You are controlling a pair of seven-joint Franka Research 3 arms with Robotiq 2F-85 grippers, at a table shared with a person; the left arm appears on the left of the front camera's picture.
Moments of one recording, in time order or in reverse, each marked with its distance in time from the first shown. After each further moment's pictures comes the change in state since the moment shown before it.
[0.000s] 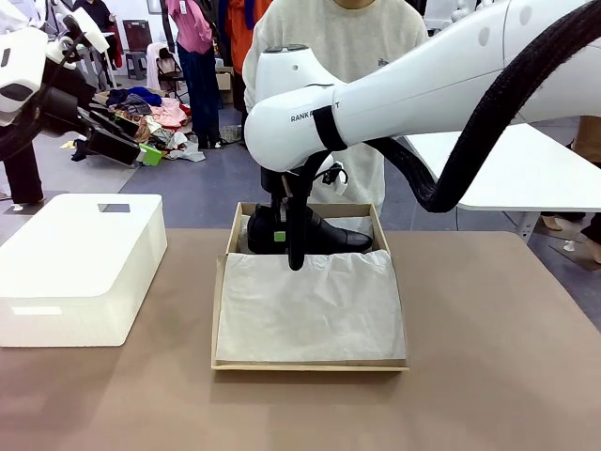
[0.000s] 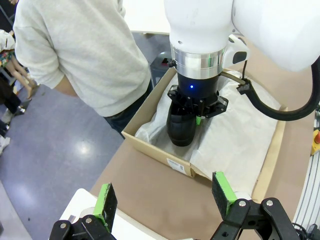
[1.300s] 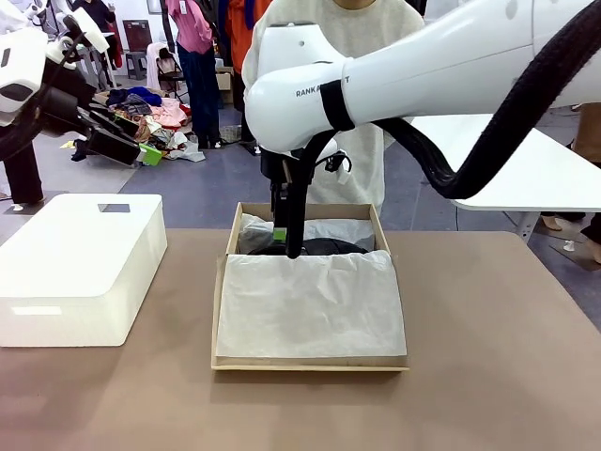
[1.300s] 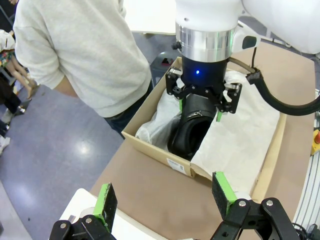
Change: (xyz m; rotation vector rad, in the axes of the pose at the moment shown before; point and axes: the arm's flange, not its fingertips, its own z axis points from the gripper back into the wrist) left arm 0.000 0.000 0.000 0.000 0.000 0.000; right arm 0.002 -0.010 0.037 -0.001 0.033 -0.019
